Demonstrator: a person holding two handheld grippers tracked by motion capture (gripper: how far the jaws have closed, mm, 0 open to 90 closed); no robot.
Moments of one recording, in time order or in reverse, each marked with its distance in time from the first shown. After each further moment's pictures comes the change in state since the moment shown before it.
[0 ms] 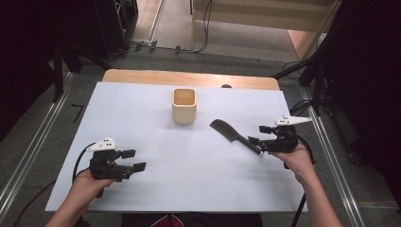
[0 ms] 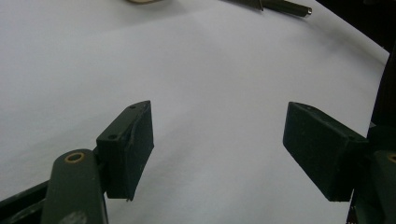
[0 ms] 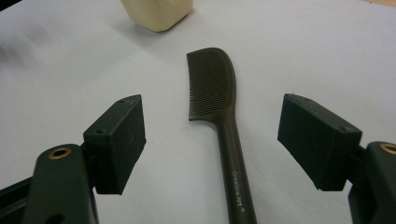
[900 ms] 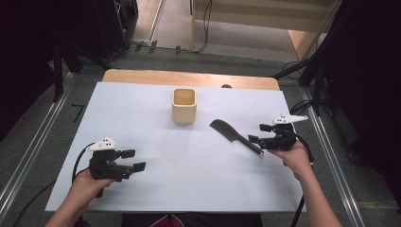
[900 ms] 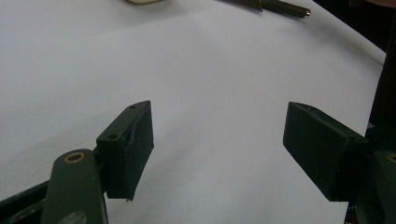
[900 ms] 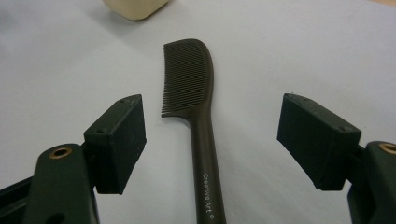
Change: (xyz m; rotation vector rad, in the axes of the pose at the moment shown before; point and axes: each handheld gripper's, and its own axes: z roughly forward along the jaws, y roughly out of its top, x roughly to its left) left arm 0.000 0.000 -0.001 -0.001 -0.005 -0.004; right arm -0.013 -0.006 0.013 0.016 -0.046 -0.023
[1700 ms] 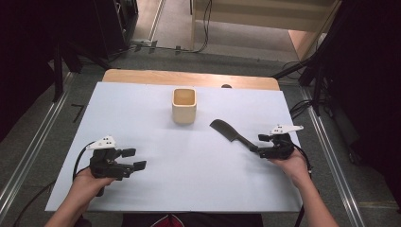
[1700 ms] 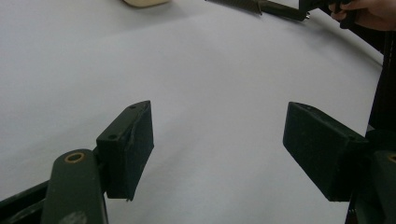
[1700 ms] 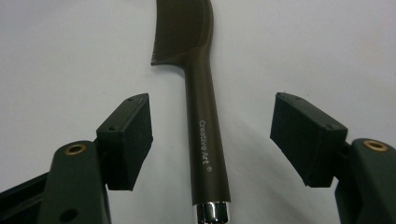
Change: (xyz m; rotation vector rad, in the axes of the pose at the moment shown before) left arm 0.001 0.003 0.002 -0.005 -0.004 -0.002; right arm -0.003 -0.035 0.014 0.069 -0.005 -0.018
